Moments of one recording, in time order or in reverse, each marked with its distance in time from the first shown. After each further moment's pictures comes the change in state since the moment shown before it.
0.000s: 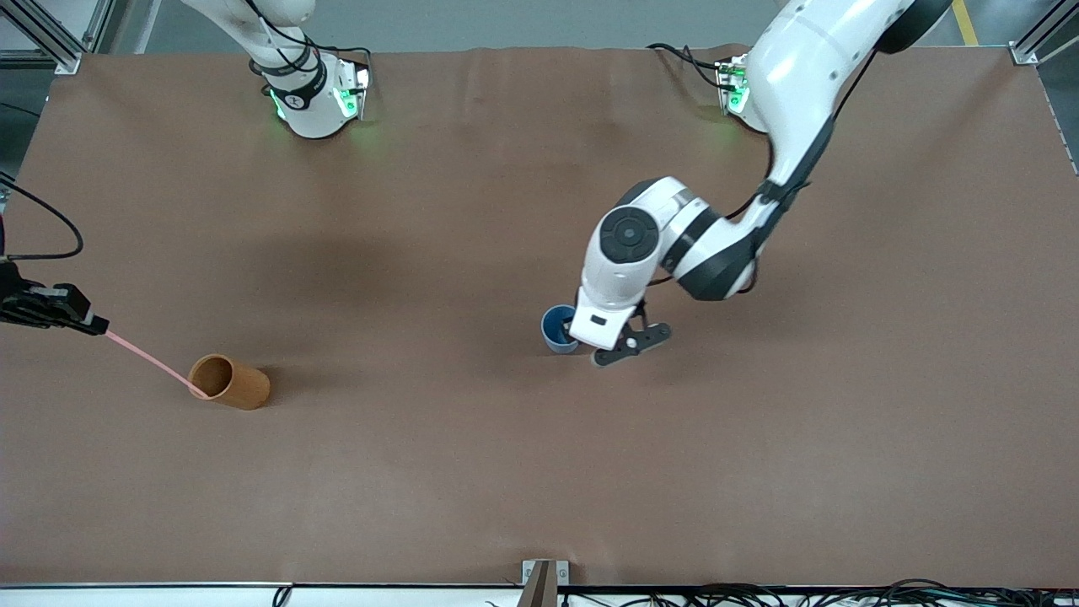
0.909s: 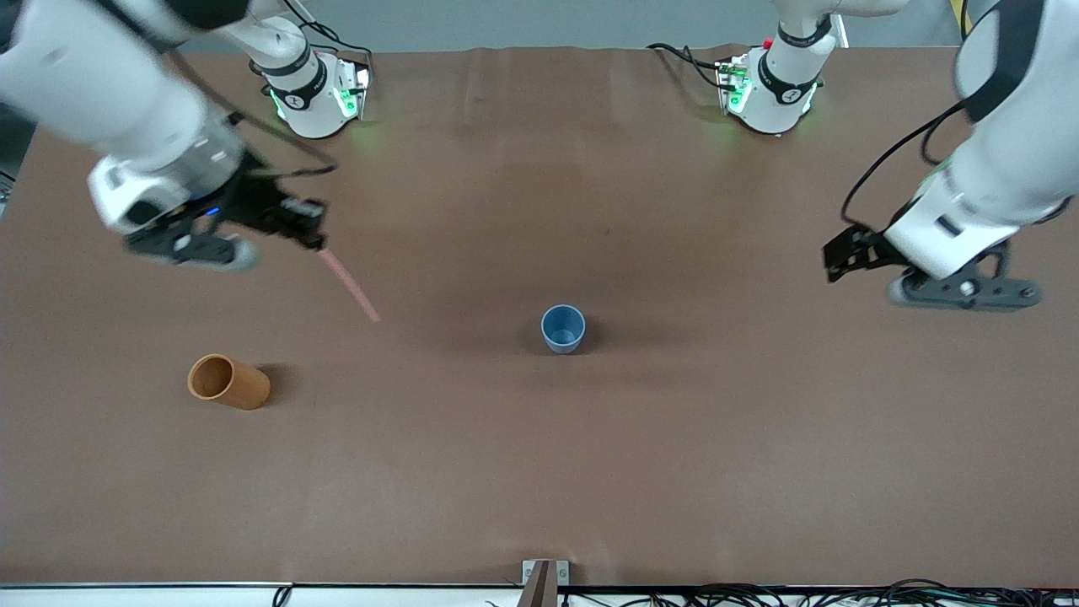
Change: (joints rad) left arm 0.133 -0.476 0.368 -0.003 -0.258 -0.429 1.002; right arm 0.652 -0.021 0.015 0.270 -0.113 -0.256 0.964
